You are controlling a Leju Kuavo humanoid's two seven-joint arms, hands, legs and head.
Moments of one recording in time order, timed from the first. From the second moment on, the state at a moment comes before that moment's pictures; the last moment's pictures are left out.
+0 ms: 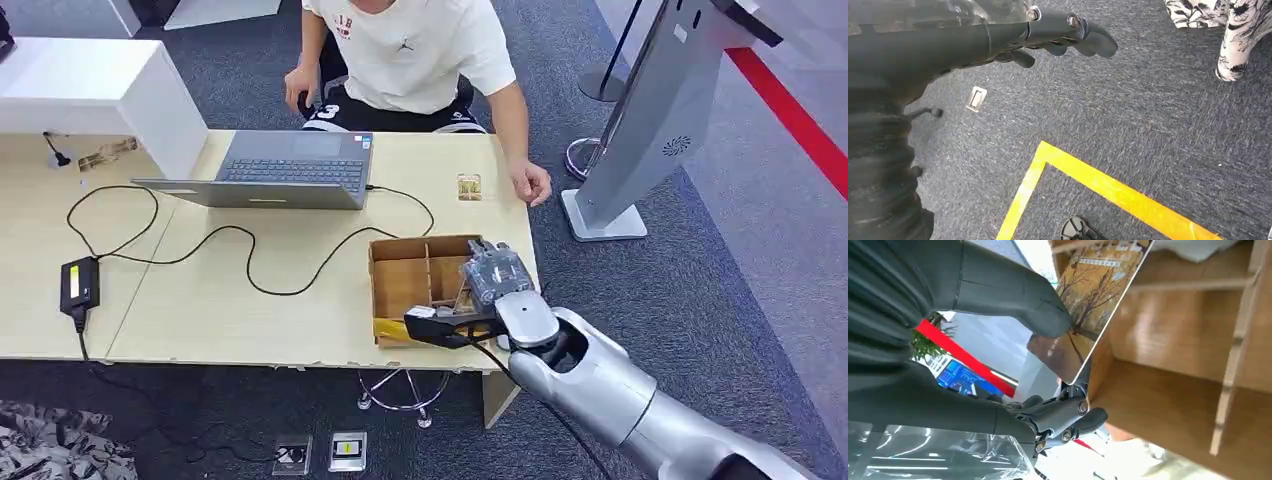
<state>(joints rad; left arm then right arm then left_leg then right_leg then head) -0.11 0.07 -0.87 -0.22 1.21 0.57 -0.17 -0.75 -0.22 1.13 -1.15 0.83 0.38 0.46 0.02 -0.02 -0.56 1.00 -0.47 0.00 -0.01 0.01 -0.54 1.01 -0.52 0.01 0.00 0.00</state>
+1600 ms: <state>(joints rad) -0.12 0.06 -0.87 -0.22 1.22 0.57 -0.23 -1.05 -0.12 1.05 -1.28 0.98 0.00 0.41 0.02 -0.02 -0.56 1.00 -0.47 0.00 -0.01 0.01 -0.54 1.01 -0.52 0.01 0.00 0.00</state>
